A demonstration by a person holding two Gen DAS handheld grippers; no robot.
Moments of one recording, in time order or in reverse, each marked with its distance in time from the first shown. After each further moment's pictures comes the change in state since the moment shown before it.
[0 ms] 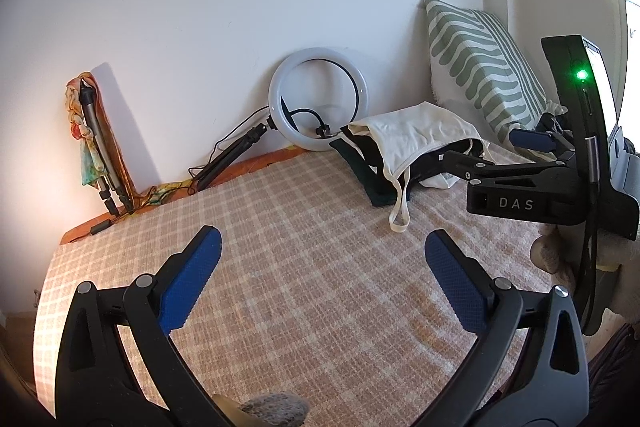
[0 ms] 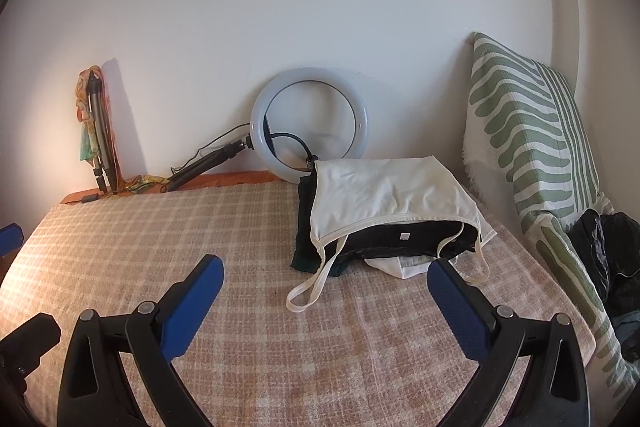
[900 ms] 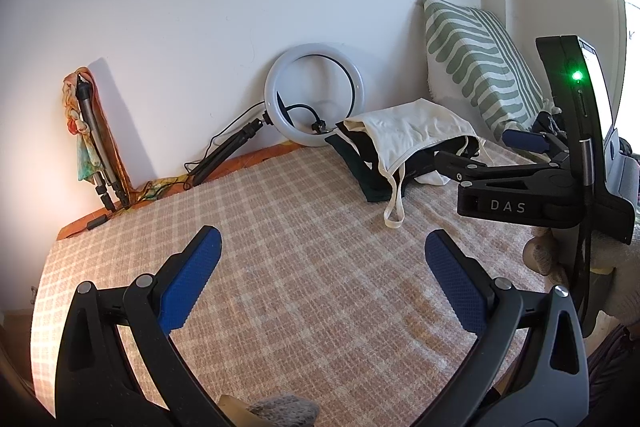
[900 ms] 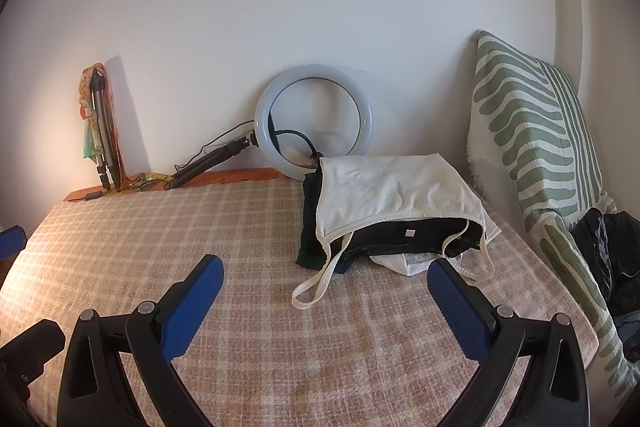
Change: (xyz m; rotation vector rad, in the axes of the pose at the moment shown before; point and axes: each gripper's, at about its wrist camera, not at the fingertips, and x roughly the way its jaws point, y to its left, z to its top) left arm -0.001 -0.004 -0.002 -0.010 0.013 -0.010; right arm -0.002 0.005 -0.003 0.000 0.005 0.006
